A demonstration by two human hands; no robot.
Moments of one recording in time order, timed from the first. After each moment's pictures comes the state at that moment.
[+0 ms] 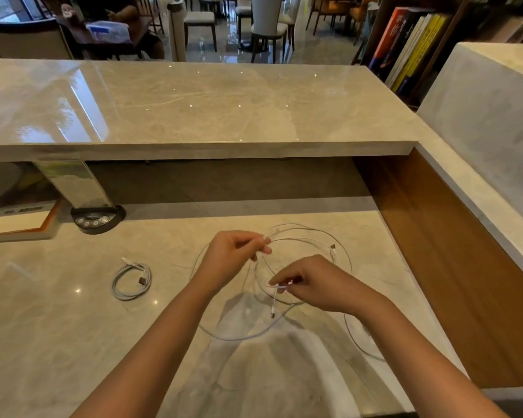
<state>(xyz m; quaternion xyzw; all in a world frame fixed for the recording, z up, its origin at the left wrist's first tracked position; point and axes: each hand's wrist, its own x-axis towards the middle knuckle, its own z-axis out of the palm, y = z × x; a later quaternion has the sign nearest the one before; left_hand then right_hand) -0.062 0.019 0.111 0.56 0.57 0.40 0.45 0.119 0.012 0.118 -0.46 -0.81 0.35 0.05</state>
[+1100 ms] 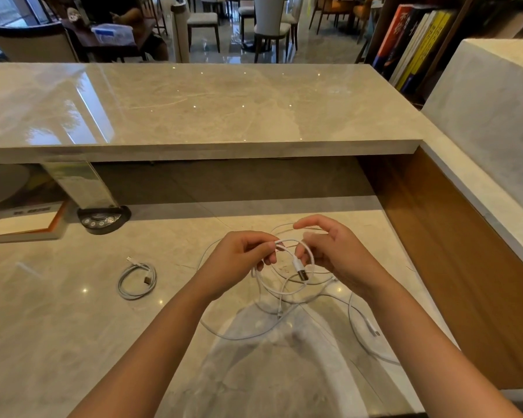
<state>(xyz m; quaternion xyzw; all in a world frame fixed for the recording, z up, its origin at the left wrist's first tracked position) -0.063 0.009 0.128 0.59 0.51 0.36 0.50 0.124 0.020 0.150 -0.48 -0.52 0.61 0.36</state>
